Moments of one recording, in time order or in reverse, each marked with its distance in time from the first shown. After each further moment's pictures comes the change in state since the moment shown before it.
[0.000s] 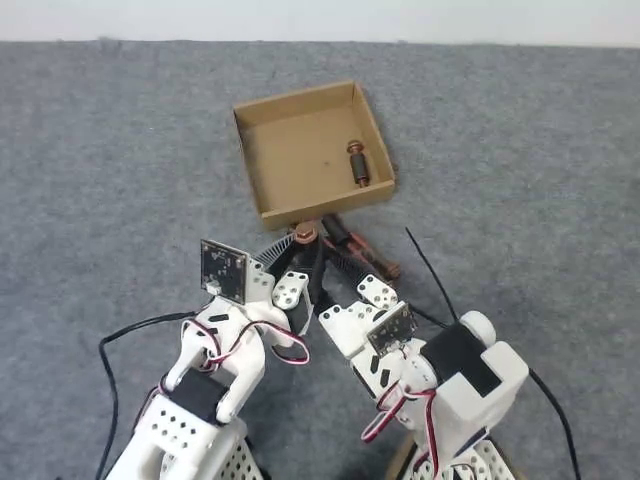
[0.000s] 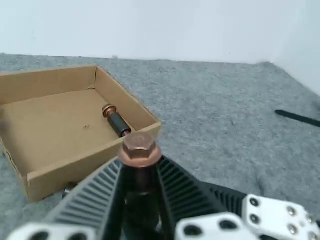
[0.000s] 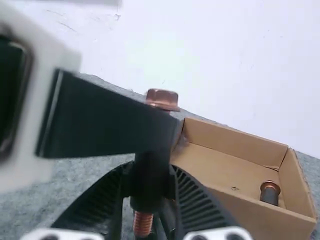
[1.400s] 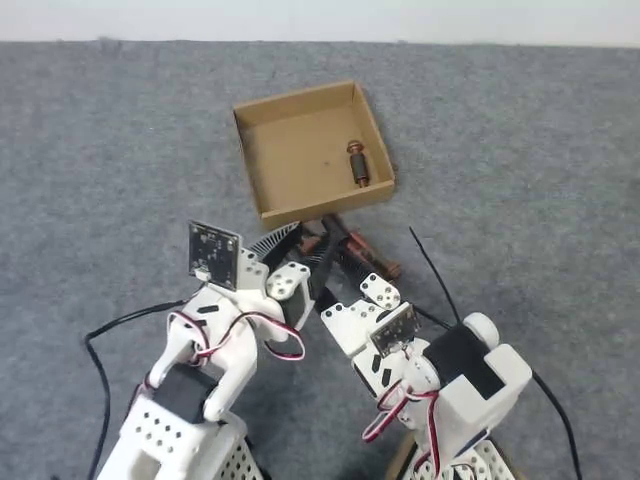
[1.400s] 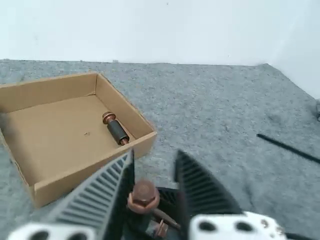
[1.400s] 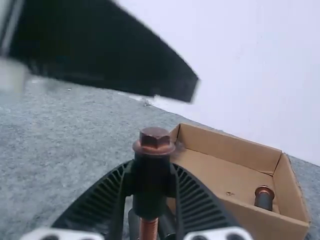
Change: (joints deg) left arm -0.3 1.1 -14.9 12.9 -0.3; right arm 0.3 -0.1 0.1 -0.1 0.0
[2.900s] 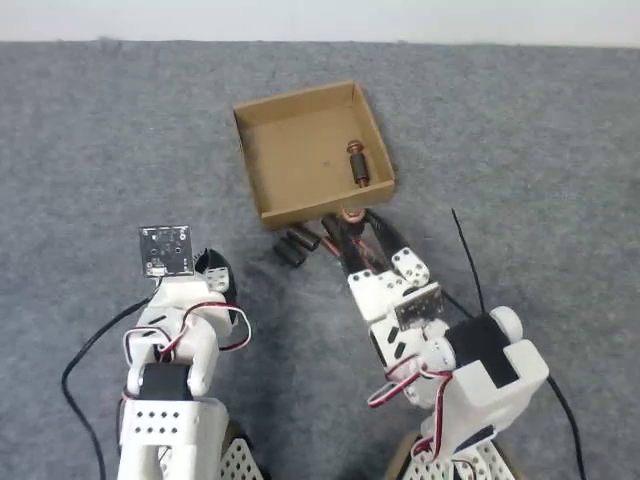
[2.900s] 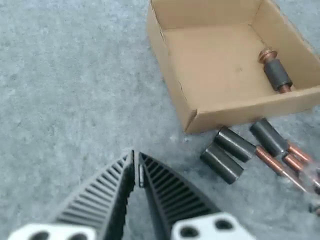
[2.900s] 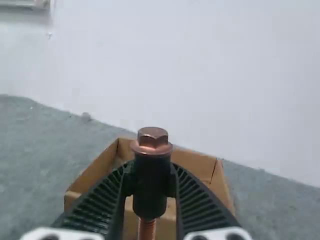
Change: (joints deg) left arm -27.8 0.0 12.2 5.4 -9.2; right arm 11.8 0.0 -6.4 0.0 0.0
